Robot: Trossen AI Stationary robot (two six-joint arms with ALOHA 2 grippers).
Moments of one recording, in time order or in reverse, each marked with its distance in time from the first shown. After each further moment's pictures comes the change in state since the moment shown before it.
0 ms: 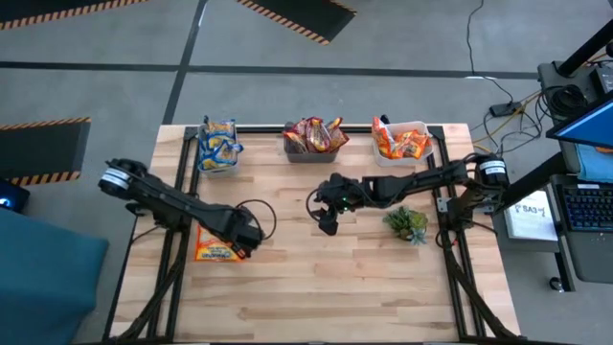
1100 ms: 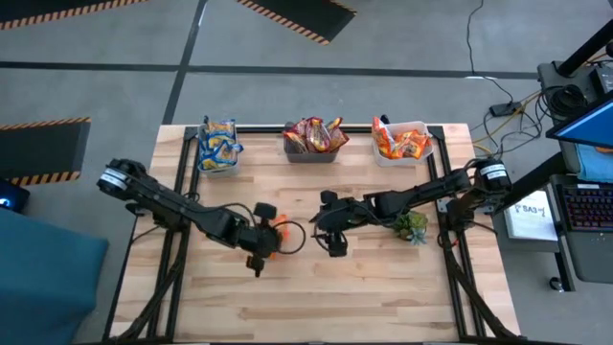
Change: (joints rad) left arm -0.052 -0.007 0.081 0.528 -0.256 1.104; right arm 0.148 0.000 -0.001 0.055 -0.014 -0.324
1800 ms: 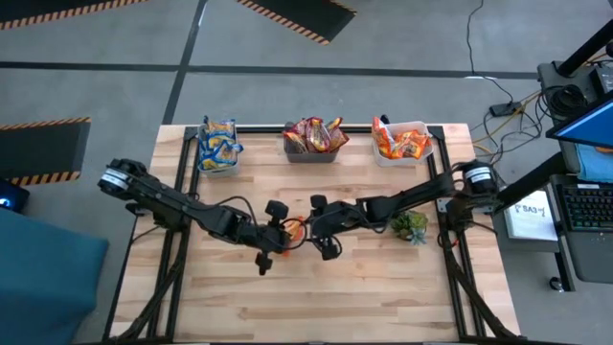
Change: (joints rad) left arm 0.026 0.003 0.000 0.227 -0.007 0.240; right arm 0.001 0.117 0.005 0.203 -0.020 -0.110
